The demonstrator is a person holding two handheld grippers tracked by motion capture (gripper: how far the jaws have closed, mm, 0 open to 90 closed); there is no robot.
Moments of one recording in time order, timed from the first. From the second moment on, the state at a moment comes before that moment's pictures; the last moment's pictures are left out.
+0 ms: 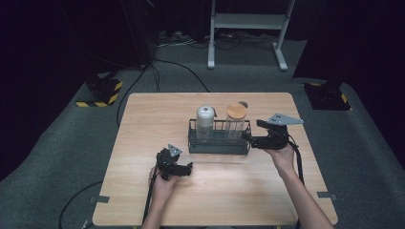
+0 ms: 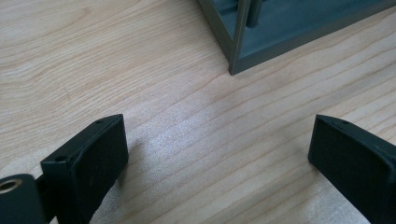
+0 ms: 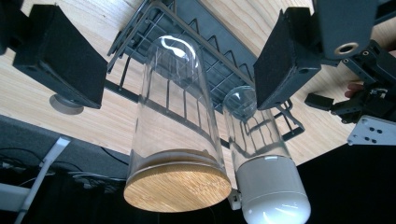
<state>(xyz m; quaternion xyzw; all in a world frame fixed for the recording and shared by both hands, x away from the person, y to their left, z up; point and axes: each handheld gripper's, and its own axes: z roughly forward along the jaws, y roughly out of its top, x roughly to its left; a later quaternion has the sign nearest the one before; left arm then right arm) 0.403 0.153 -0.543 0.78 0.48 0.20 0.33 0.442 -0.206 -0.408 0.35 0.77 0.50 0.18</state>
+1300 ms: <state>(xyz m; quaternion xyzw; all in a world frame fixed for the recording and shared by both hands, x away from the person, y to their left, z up) 0.403 0.153 -0.543 0.78 0.48 0.20 0.33 0.407 -0.223 -0.442 0.37 0.77 0.49 0.19</state>
